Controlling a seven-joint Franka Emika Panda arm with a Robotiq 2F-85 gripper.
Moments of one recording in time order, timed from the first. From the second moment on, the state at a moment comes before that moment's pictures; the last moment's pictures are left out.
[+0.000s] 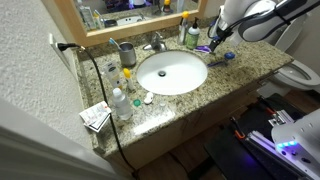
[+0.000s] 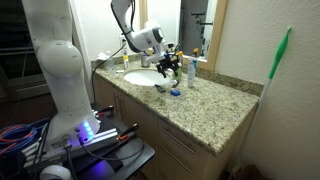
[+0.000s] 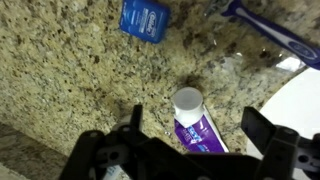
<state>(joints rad) -0.06 0.11 0.00 -2.40 -0.74 2.69 0.37</state>
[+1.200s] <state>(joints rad) -0.09 0.31 -0.02 -2.29 -0.67 2.83 0.20</state>
